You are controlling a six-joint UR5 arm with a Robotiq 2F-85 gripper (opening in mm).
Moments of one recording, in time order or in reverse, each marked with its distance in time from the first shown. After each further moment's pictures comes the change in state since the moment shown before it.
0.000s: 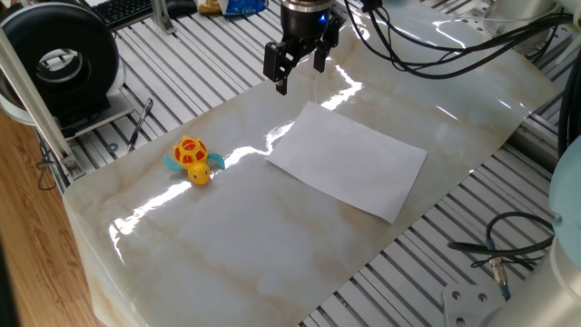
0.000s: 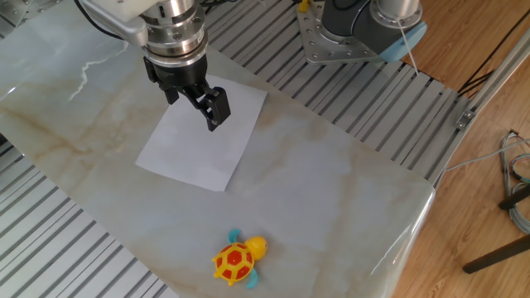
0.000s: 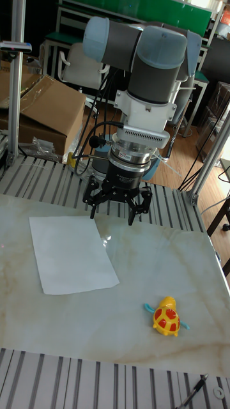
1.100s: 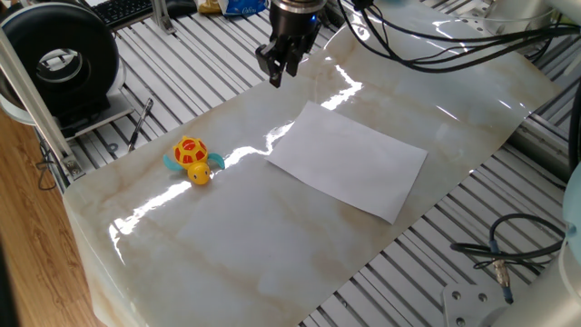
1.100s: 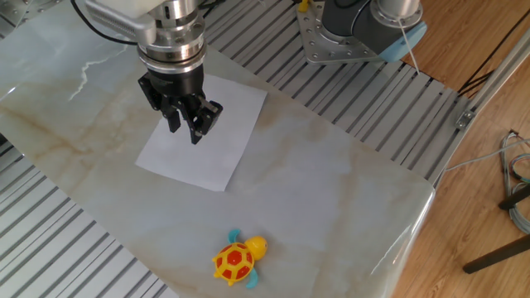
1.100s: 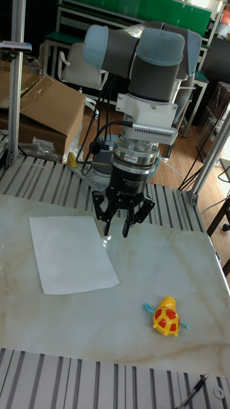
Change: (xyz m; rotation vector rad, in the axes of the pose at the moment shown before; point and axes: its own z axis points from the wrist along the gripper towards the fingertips) arm -0.036 0.014 0.000 -0.027 -0.138 -0.115
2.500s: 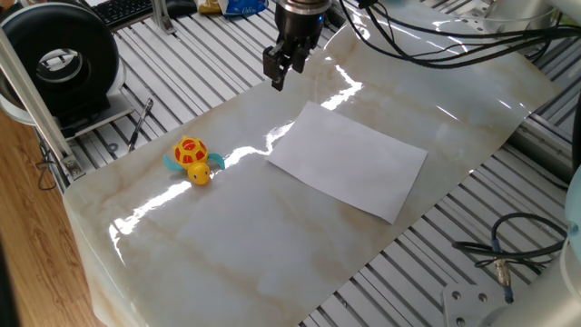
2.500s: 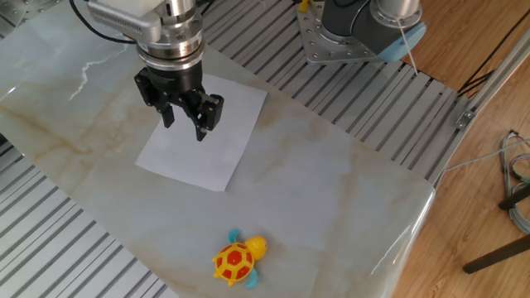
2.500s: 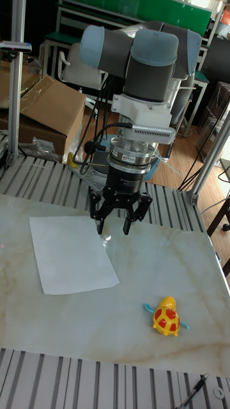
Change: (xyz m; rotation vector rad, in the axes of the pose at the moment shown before) arm 0.005 -0.002 0.003 -0.021 -0.005 -0.119
